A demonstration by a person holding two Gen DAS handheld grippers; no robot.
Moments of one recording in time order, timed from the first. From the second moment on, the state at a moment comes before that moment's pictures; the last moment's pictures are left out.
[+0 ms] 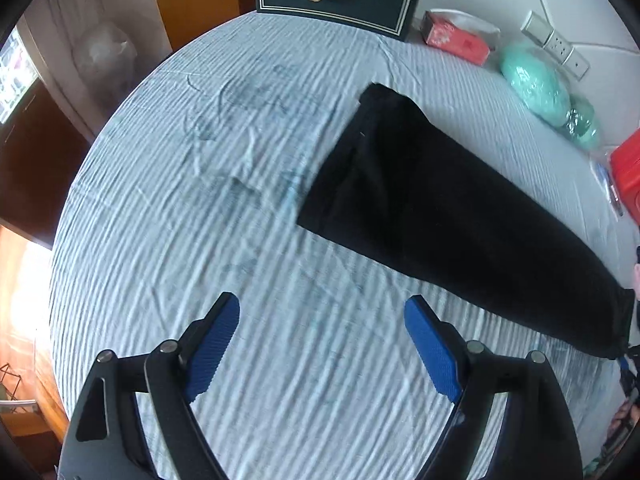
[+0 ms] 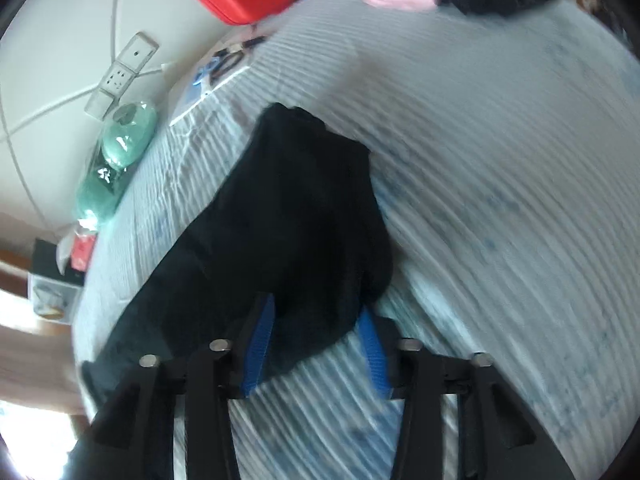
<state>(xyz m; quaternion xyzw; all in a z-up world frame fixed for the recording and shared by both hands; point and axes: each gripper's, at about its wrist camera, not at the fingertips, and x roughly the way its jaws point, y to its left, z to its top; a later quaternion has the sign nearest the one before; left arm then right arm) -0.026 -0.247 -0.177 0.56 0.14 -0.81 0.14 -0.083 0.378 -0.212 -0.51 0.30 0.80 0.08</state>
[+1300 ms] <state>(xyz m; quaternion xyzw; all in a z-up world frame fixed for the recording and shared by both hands) -0.167 -0.189 -0.214 0.59 0.09 -0.80 -0.04 -0.097 0.164 -0.164 -0.53 0.21 0.81 -0.12</state>
